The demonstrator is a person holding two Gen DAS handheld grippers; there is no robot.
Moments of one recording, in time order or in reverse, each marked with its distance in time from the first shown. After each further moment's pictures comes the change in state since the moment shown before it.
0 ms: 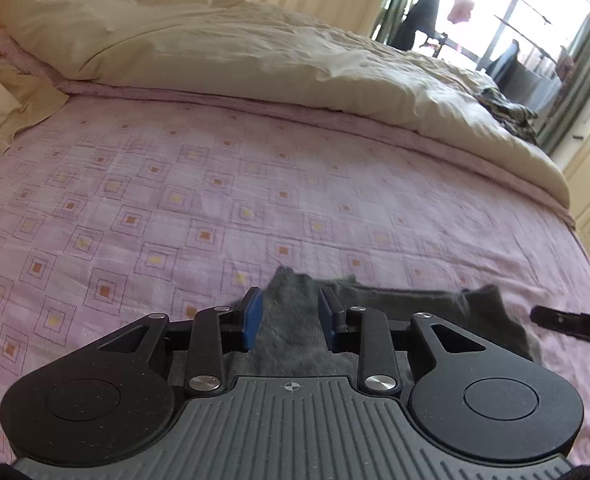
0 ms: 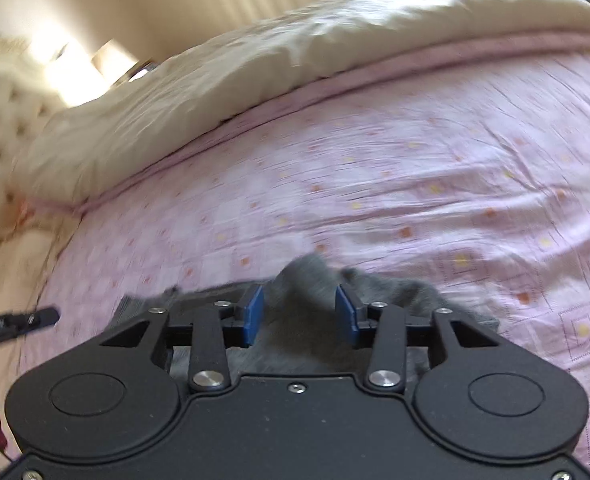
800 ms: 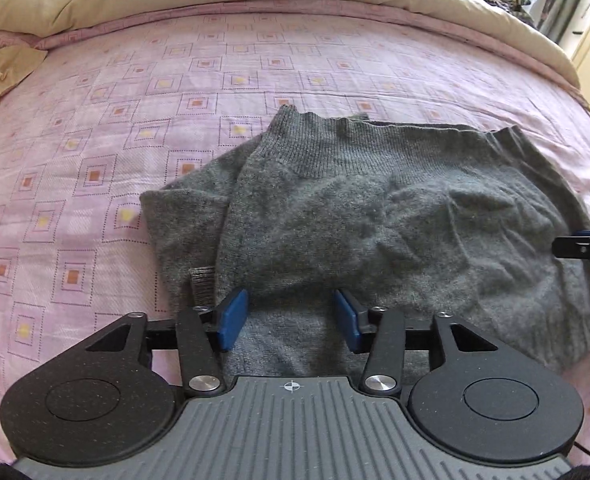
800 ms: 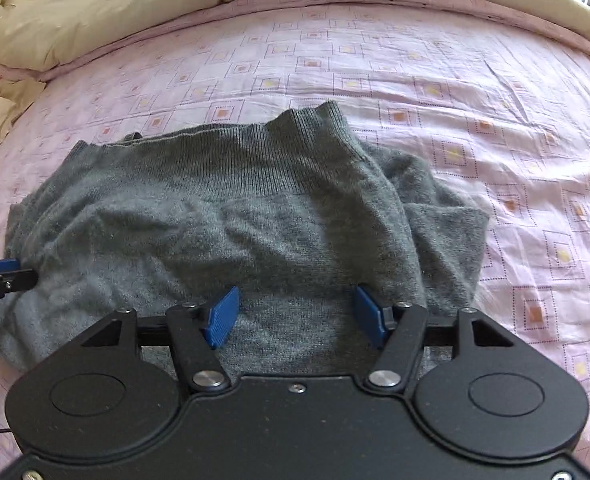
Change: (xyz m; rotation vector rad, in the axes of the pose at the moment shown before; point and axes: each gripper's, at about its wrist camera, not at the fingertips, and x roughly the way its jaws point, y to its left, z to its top) left arm 0.033 0.002 -0.067 0.149 0.211 0.077; right arm 0.022 0.011 -0.055 -0.154 0.219 -0.195
